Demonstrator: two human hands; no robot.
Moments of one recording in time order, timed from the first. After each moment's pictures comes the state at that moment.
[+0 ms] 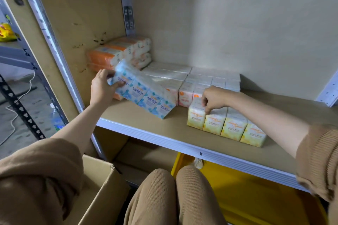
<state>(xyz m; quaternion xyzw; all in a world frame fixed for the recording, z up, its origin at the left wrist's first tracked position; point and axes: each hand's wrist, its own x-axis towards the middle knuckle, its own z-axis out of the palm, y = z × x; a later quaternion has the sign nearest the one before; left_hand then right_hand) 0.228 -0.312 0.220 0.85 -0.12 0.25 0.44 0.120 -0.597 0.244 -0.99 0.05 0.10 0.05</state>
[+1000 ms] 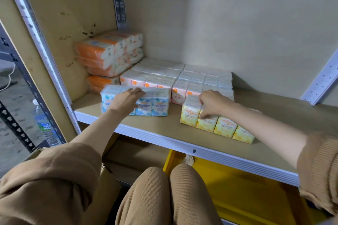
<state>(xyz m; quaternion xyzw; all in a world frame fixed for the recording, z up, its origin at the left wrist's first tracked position) 0.223 -0.359 0.178 0.94 -0.32 0.10 0.02 0.101 -0.596 0.222 -1.00 0.08 0.03 -0.02</state>
